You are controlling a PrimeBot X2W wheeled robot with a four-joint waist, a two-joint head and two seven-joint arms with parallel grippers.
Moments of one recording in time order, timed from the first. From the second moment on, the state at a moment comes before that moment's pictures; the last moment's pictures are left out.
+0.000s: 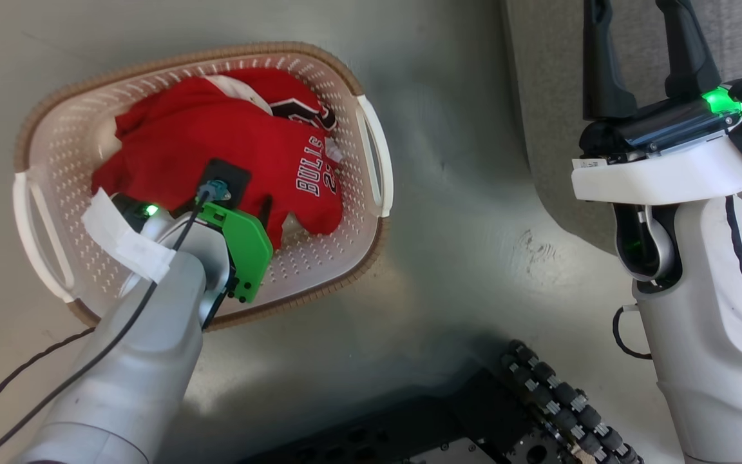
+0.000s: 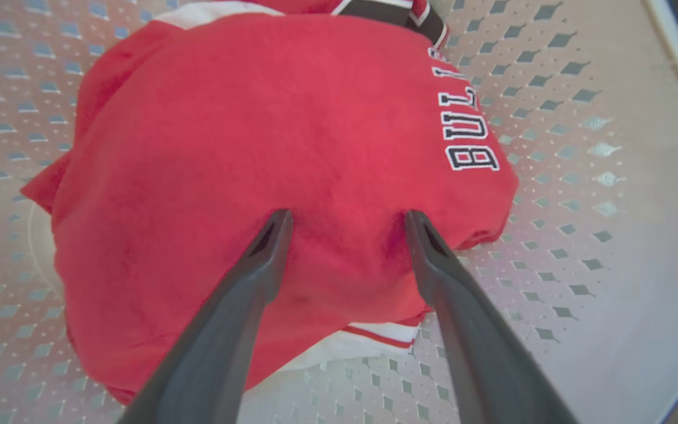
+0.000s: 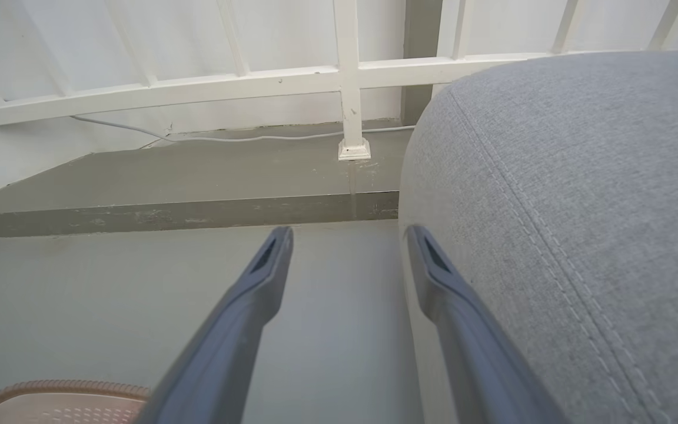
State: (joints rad) left arm -0.77 0.05 -0.59 0.91 -0.22 -0.12 0.02; right arm -0.49 -0.07 0.19 -0.04 0.23 0.04 -0.26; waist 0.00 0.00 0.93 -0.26
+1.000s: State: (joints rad) left arm -0.84 0.04 -0.64 1.05 -0.30 -0.12 -0.02; right arm -0.49 -0.06 0.18 -0.04 0.22 0.08 -0.26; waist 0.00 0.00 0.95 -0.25
